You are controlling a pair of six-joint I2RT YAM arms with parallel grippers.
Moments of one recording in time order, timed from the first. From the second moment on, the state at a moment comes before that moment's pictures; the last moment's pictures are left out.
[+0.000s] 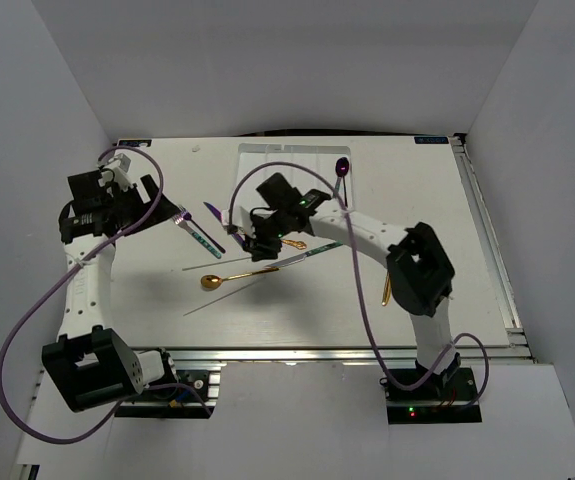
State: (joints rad) left arm 0.26 1.23 1.14 -0.62 0.50 -0.19; right arm 0.85 1.99 1.66 -0.59 -0.56 -0.77
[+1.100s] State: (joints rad) left arm 0.28 1.28 1.10 -0.64 0.59 -0.20; right arm 0.98 2.32 1.81 -0.47 -0.51 -0.75
